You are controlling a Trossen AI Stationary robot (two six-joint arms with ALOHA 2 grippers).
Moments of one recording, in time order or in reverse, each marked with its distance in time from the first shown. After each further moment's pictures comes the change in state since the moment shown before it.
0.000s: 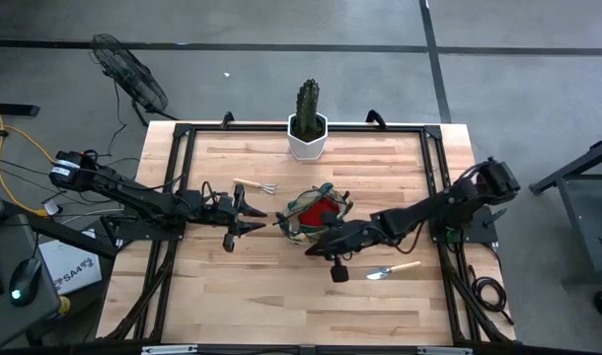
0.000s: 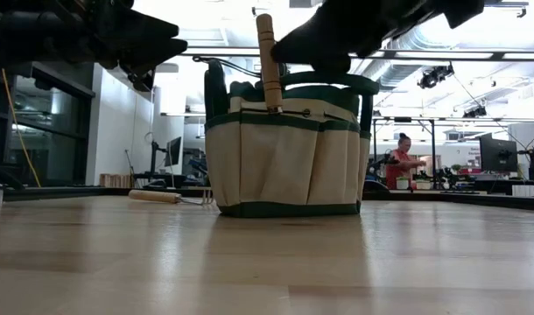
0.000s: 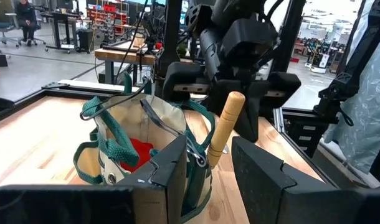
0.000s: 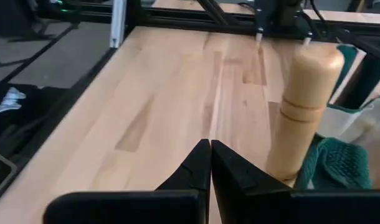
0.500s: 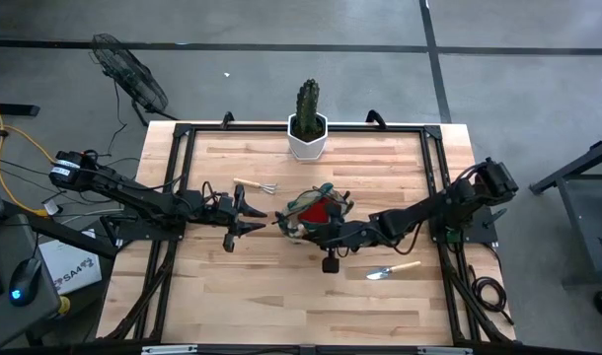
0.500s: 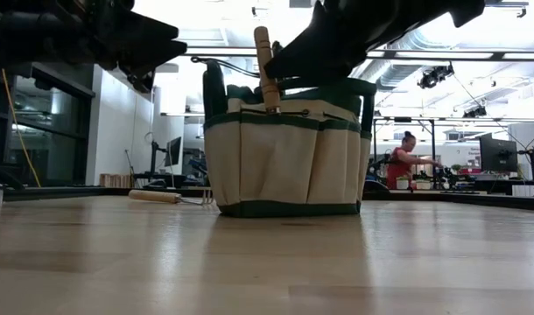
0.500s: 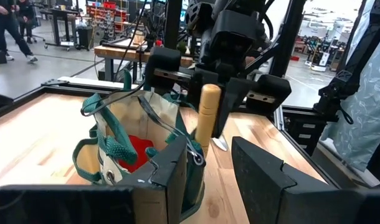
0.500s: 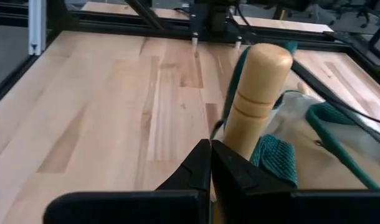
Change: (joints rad) left arm 0.000 0.000 0.000 -0.011 0.001 -0.005; right arm -0.009 0.011 0.000 0.013 0.250 0.004
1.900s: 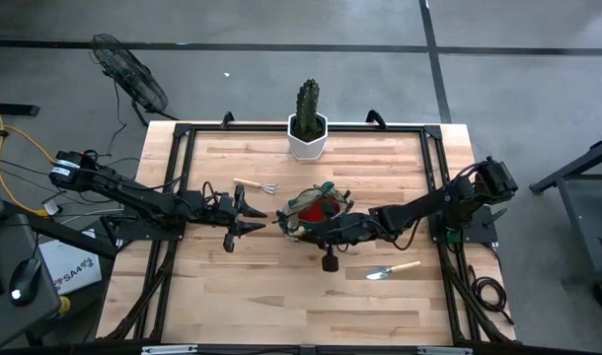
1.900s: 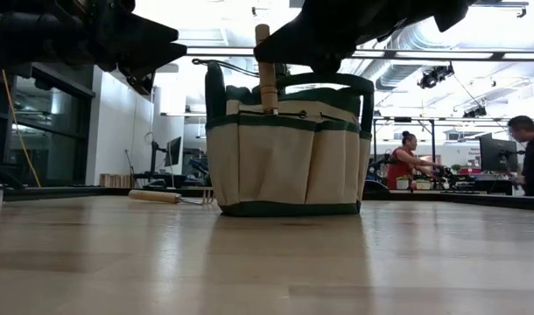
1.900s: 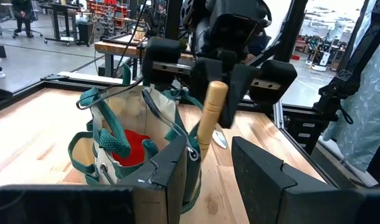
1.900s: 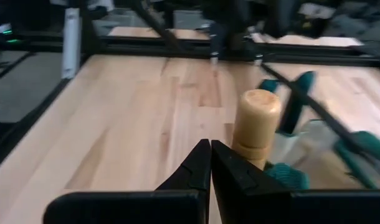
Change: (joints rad) left arm 0.000 0.000 0.000 -0.011 -0.001 -0.017; right arm -0.040 -0.003 0.000 0.080 -0.131 -0.005
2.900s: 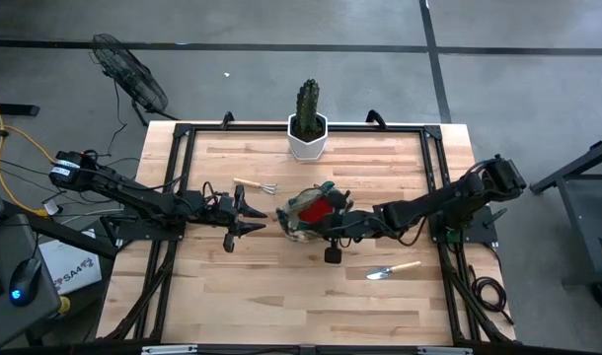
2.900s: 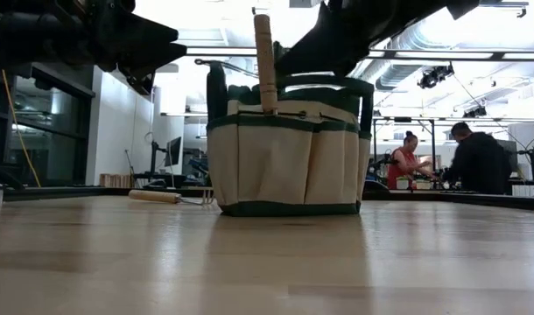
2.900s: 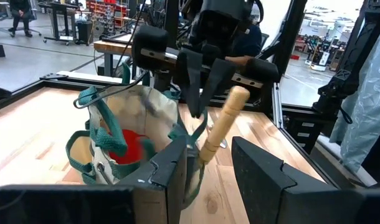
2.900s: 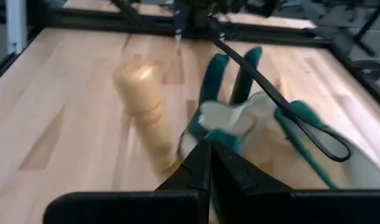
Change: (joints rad) left arm 0.000 0.000 0.000 -0.002 0.005 -0.002; right arm 0.000 -0.074 0.000 -0.185 0.112 -0.005
